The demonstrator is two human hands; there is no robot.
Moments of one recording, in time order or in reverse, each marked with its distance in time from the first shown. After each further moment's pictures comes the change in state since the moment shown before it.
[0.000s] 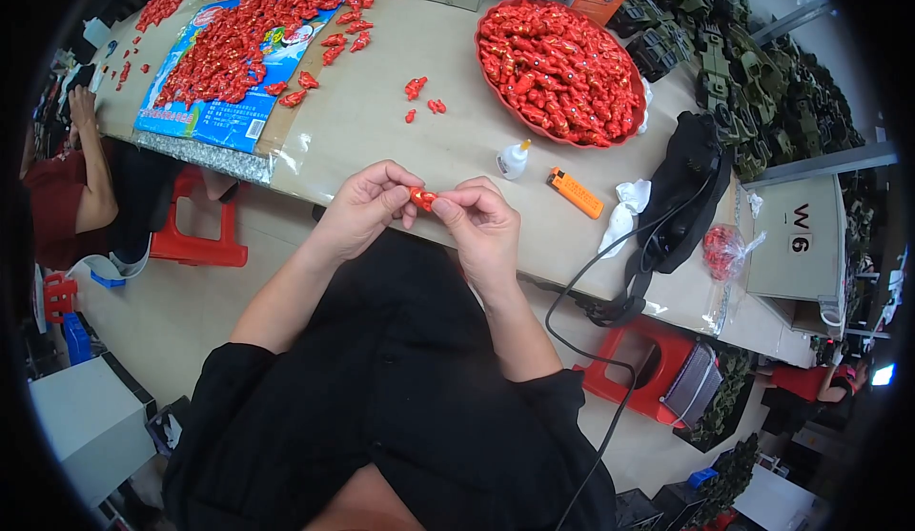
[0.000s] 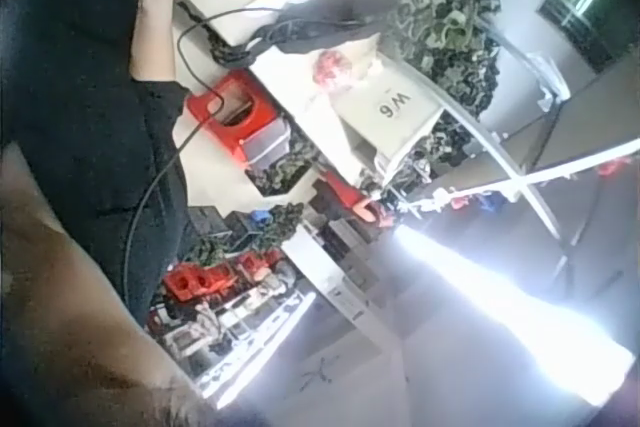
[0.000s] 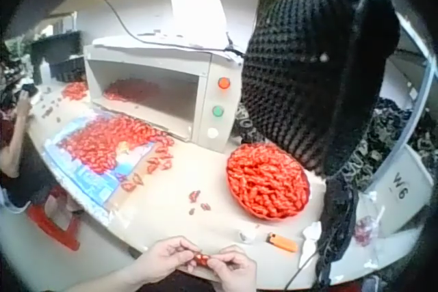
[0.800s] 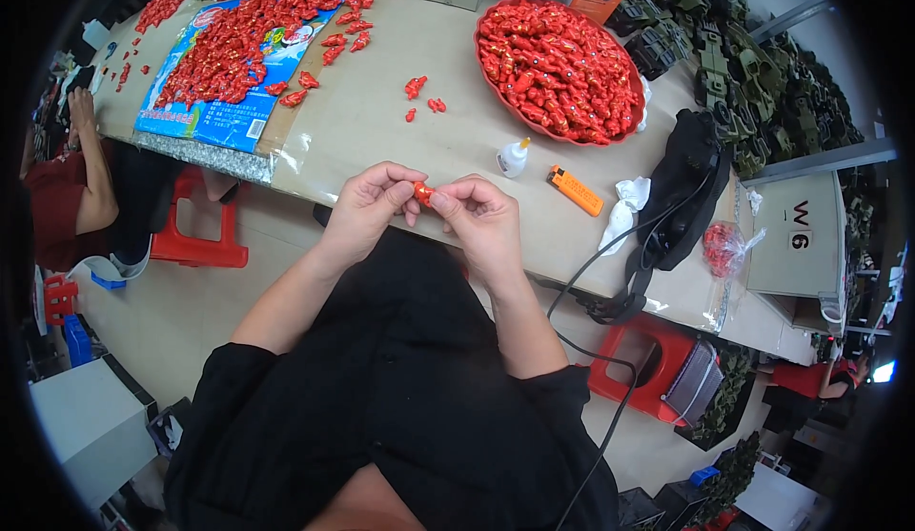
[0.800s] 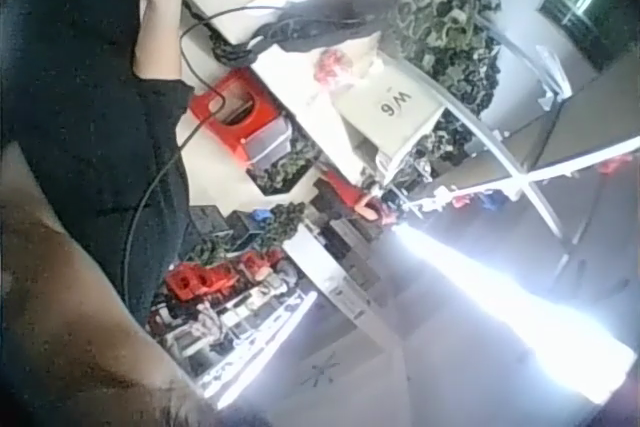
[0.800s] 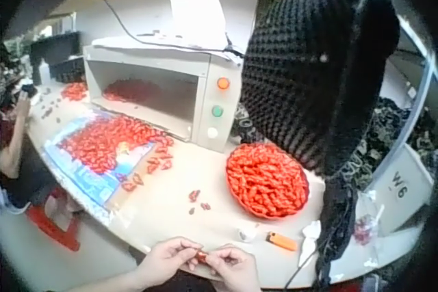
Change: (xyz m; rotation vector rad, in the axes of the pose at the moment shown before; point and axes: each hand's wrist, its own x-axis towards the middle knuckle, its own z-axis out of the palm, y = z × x) left_hand -0.001 -0.005 0.006 0.108 0.106 0.071; right_hand 0.007 -0.008 0.000 -0.041 -0.039 0.190
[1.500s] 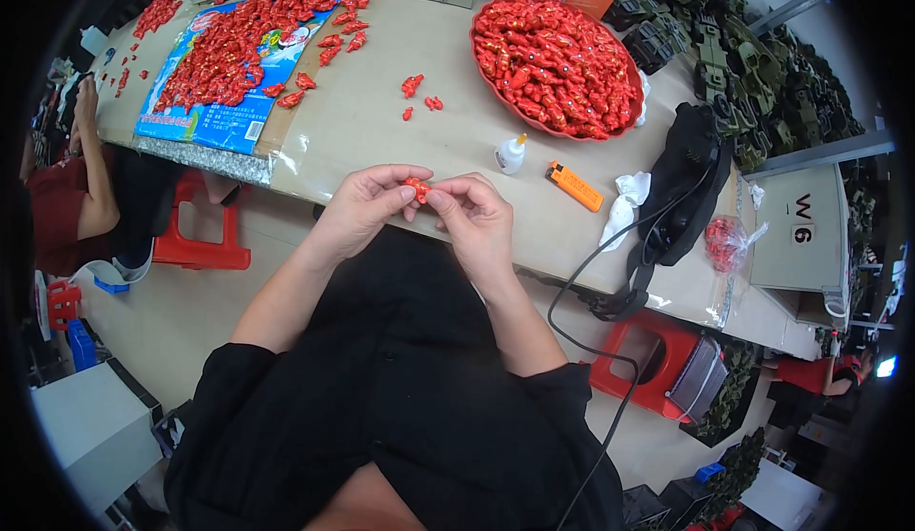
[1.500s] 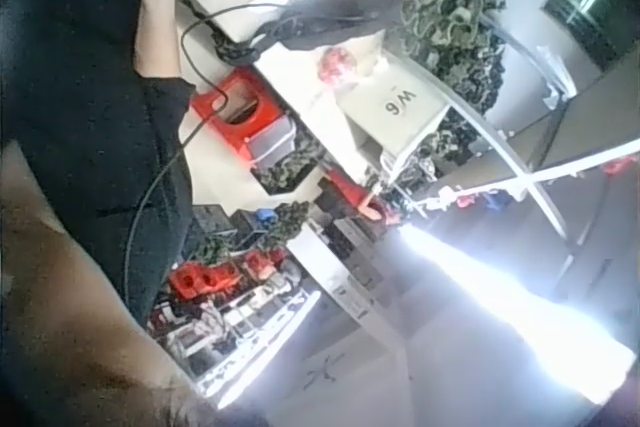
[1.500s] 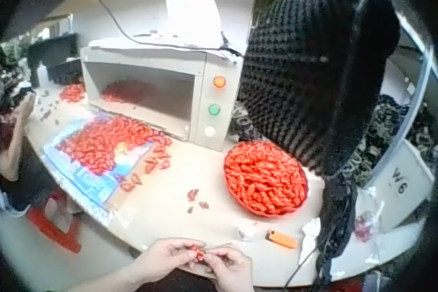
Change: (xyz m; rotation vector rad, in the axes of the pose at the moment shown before) left_hand 0.002 0.011 -0.001 -0.010 -0.062 -0.144; right_hand -0.003 0.008 0.006 -0.074 0.069 -0.103
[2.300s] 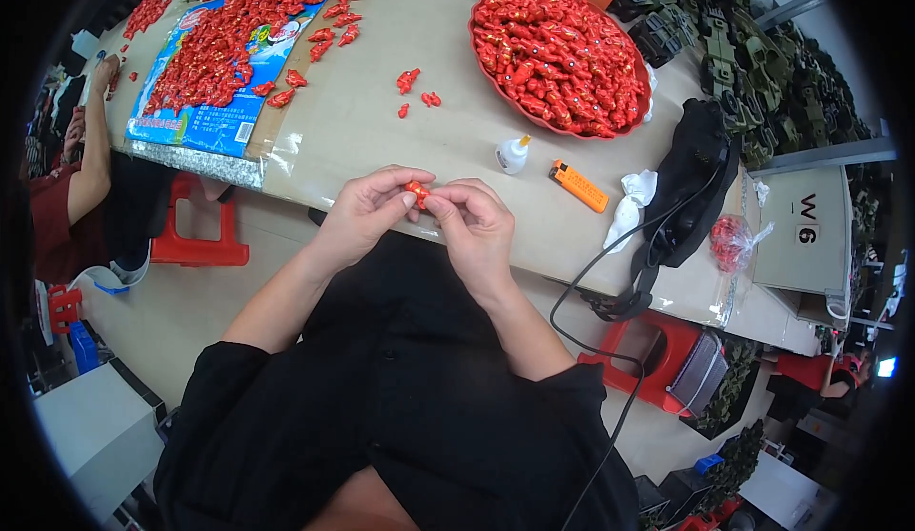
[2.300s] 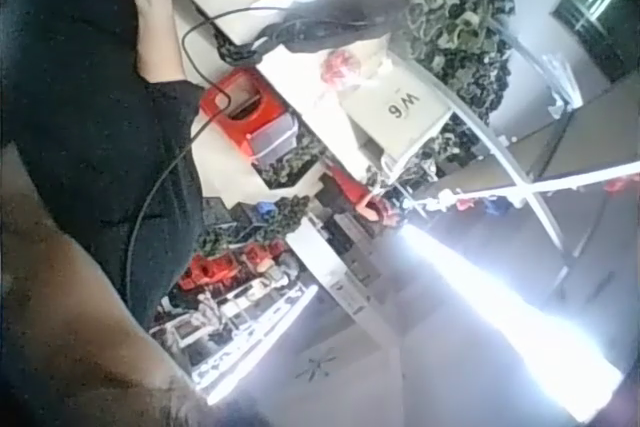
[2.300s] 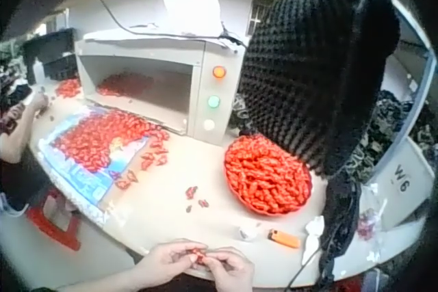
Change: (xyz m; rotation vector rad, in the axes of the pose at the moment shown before) left_hand 0.000 0.000 0.004 0.158 -0.009 0.060; right_hand -0.001 0.006 0.001 -0.091 0.028 -0.128
